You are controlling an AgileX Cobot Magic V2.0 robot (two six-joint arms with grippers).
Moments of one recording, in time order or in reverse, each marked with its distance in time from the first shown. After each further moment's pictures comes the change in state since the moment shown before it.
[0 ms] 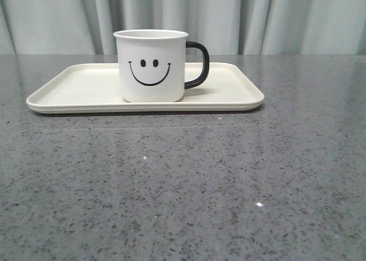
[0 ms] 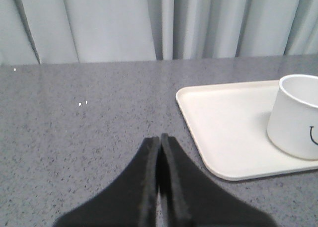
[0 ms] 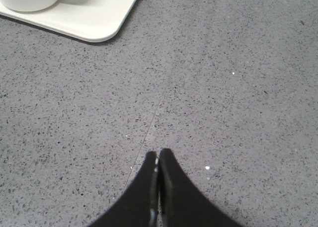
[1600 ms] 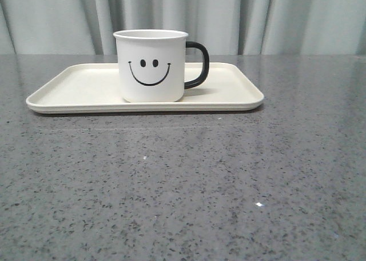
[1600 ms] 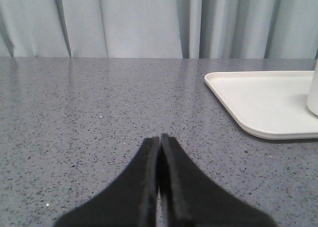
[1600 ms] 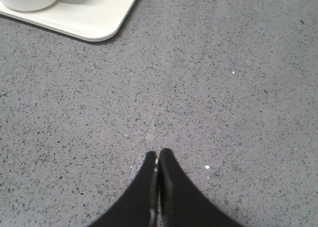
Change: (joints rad) left arm 0.103 -0.366 0.420 0.004 -0.185 0.000; right arm 0.000 0.000 0.001 -0.002 0.000 0.000
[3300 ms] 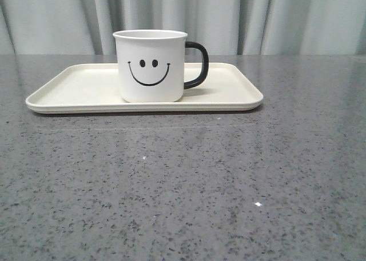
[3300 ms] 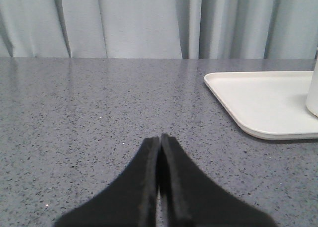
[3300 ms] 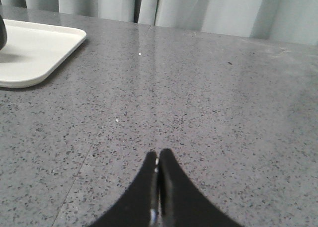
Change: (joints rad) left arm 0.000 0.000 0.000 0.000 -0.002 0.000; right arm 0.000 -0.428 0.600 -0.217 -0.635 0.264
